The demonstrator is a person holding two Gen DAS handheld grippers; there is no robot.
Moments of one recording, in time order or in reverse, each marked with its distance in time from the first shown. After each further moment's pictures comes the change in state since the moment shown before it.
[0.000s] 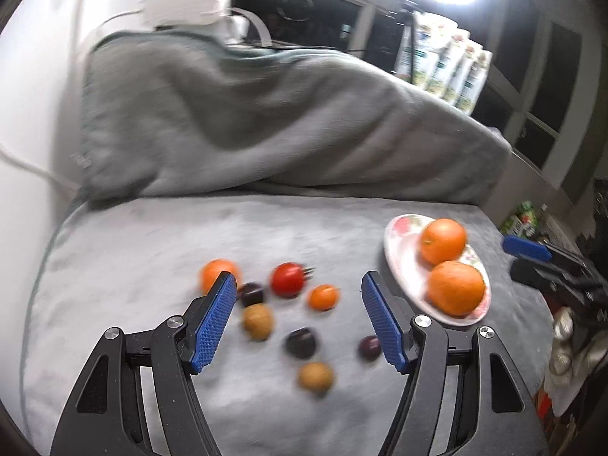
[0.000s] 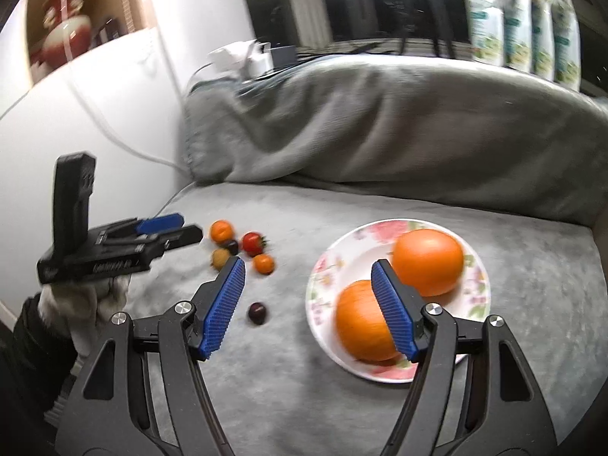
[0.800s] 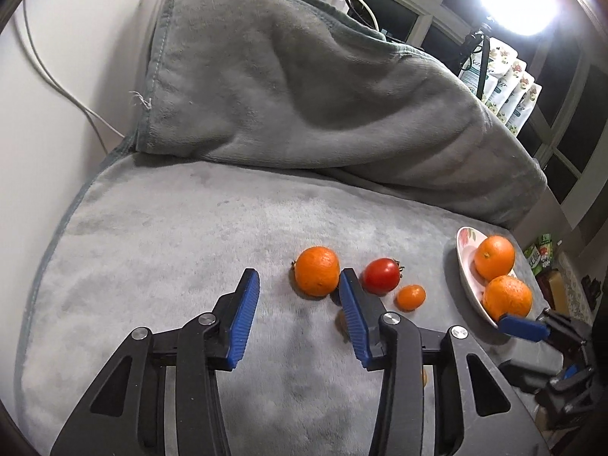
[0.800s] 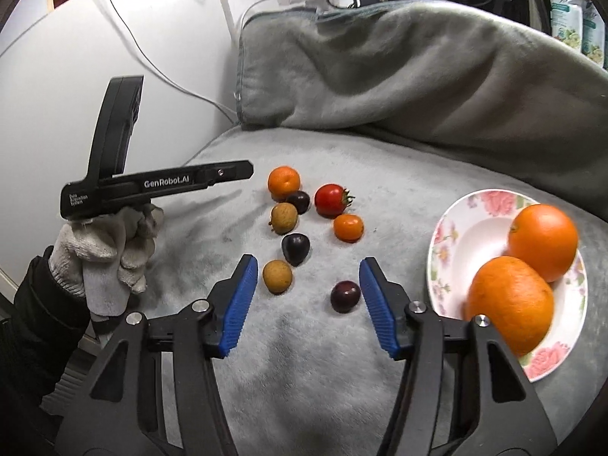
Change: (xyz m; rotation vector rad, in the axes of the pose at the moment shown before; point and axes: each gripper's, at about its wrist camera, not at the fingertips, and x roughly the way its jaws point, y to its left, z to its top) left arm 0.024 0.077 -0.013 -0.146 0.027 0.018; right arm 0.072 0.071 -0.027 -0.096 0.138 0.088
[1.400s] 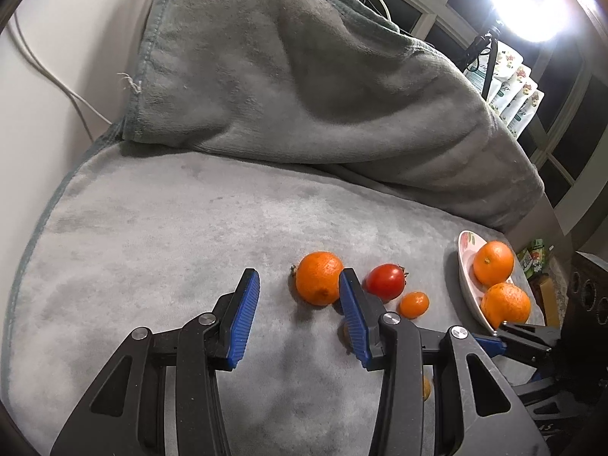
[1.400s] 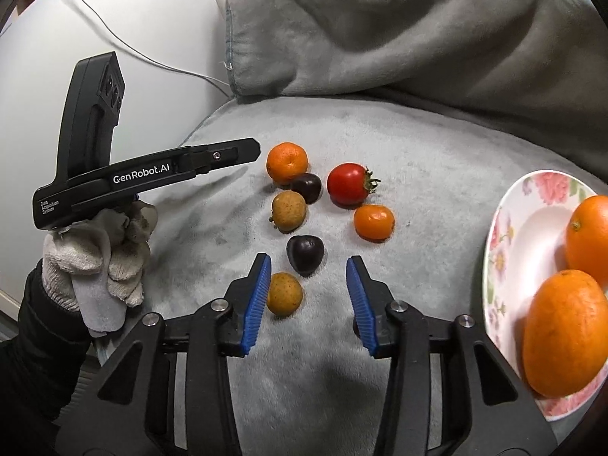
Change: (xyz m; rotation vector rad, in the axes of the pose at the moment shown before) left arm 0.017 0.009 0.006 -0.027 0.033 -0.045; right arm 0.056 -0.004 0.014 0.058 0.121 0.063
